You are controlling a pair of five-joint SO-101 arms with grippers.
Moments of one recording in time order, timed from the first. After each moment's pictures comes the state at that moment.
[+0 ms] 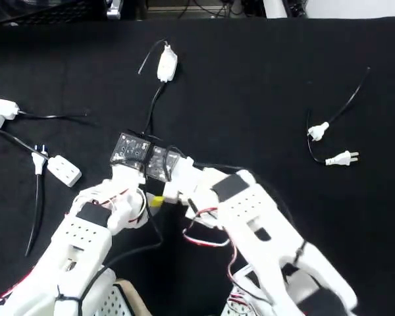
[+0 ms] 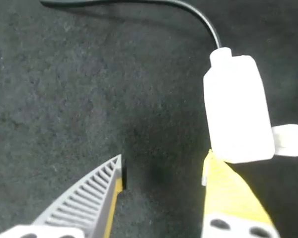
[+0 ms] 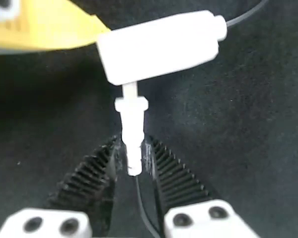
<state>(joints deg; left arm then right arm) 15.2 -49.5 76.7 39.5 -2.2 -31.3 -36.1 56.6 60.9 36.4</state>
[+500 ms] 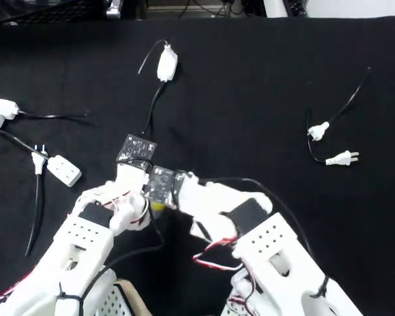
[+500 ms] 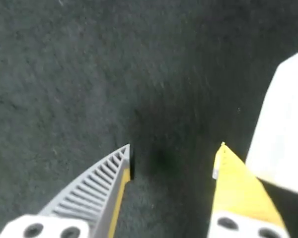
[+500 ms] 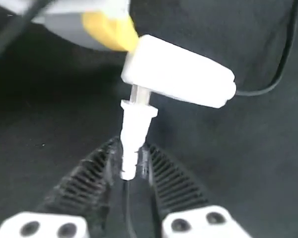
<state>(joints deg) 15.6 -49.3 77.0 39.1 -2.2 -34.0 -51.9 62.7 68.1 38.4</state>
